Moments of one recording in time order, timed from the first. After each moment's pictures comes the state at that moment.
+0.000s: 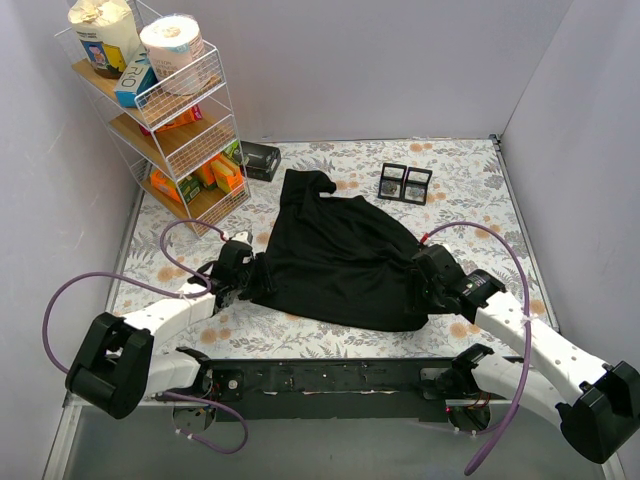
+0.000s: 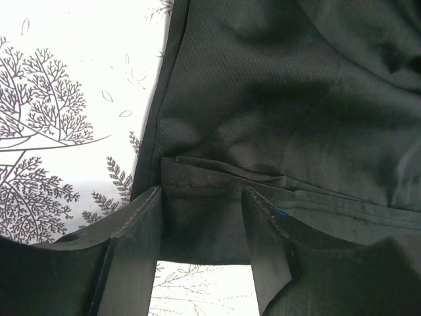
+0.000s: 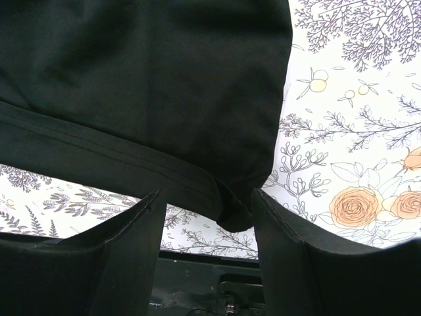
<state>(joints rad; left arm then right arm) -0.45 1.19 0.46 -0.12 0.02 -0.64 0.63 0.91 0.64 -0.82 0.15 0.56</state>
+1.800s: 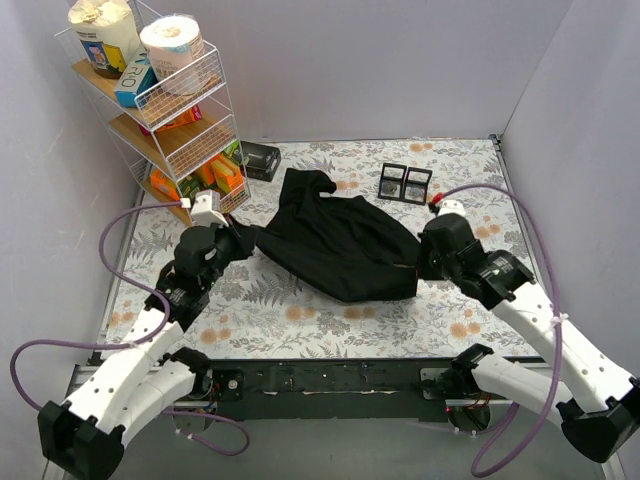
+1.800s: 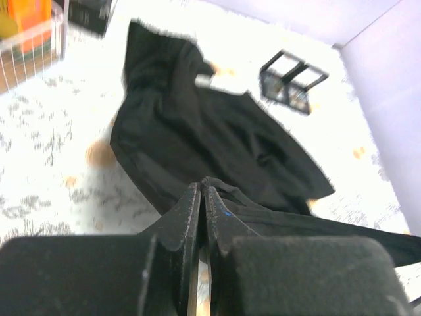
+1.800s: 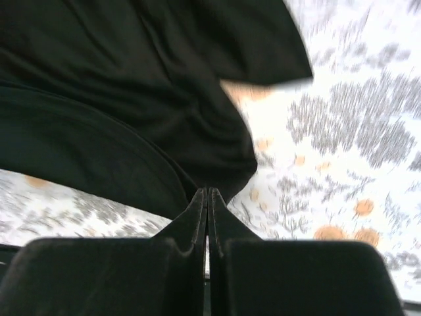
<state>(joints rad) -0.46 0.80 0.63 -0.11 -0.11 -0.56 0.64 0.91 0.92 -0.89 0.24 0.54</state>
